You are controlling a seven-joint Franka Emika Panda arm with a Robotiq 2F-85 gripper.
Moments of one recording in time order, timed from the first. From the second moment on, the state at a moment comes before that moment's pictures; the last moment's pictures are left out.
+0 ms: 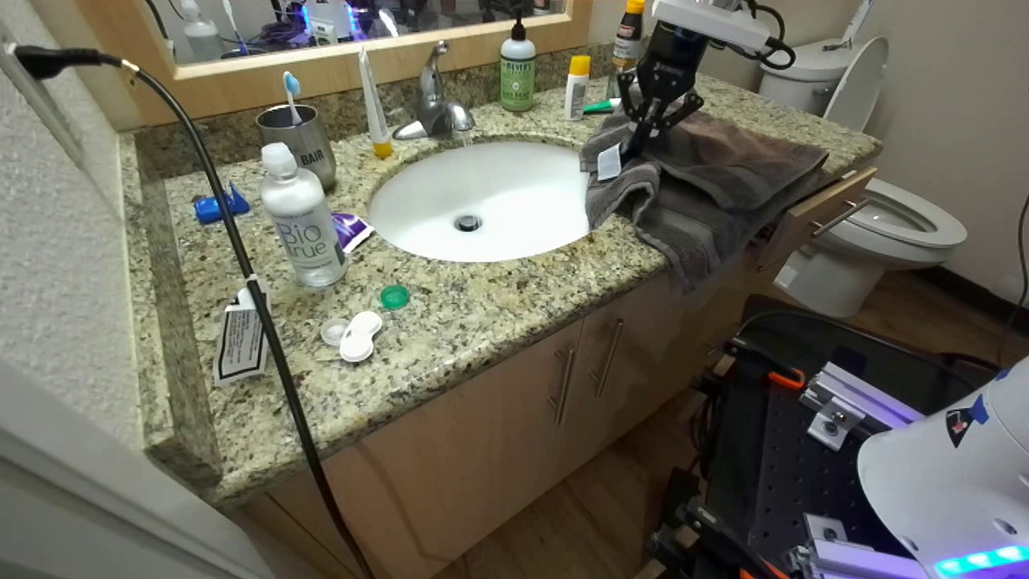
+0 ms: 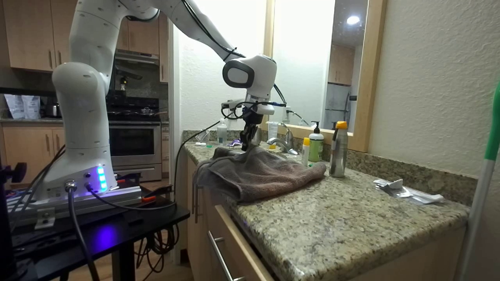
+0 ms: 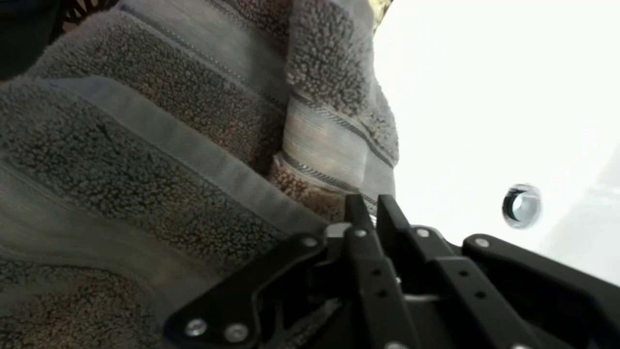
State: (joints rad) arm -0.42 0.22 -0.34 -2.17 0.45 2.19 0.17
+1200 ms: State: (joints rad) arm -0.39 0.26 -0.39 -2.18 0.26 2.38 0.40
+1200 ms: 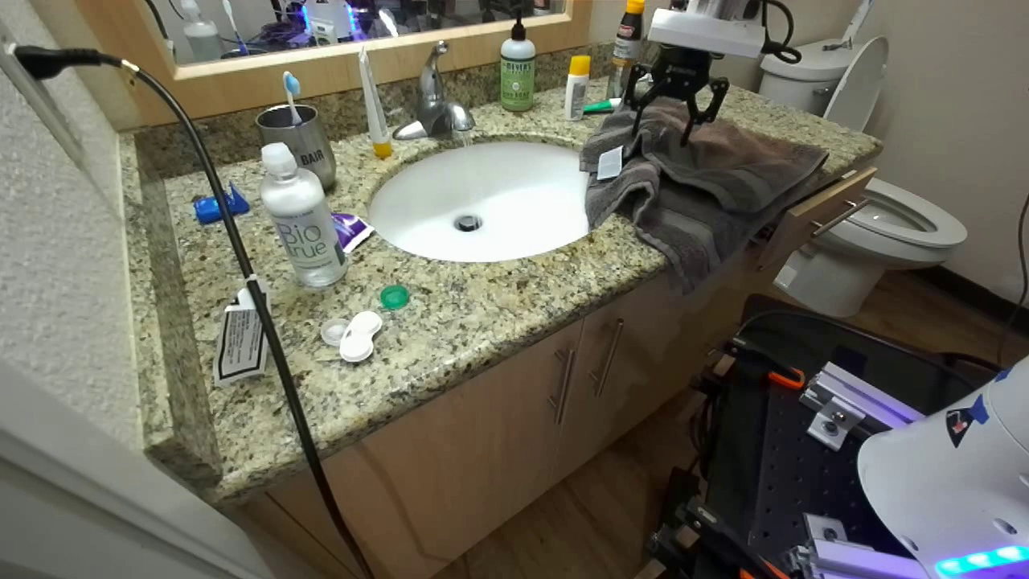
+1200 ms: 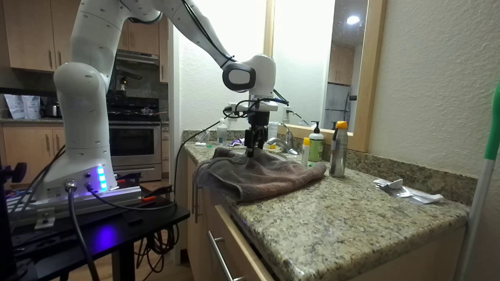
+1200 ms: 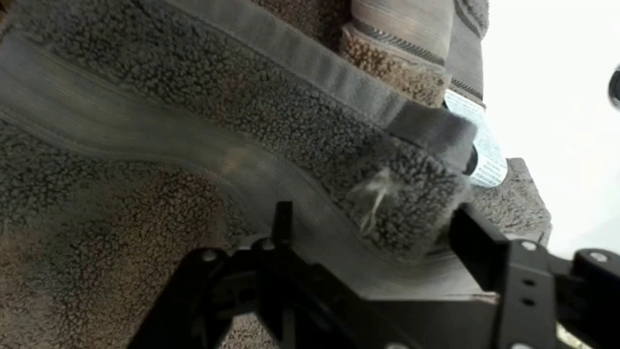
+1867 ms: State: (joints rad) arm -0.38 0.33 -0.38 -2.18 0.35 2.49 0.40
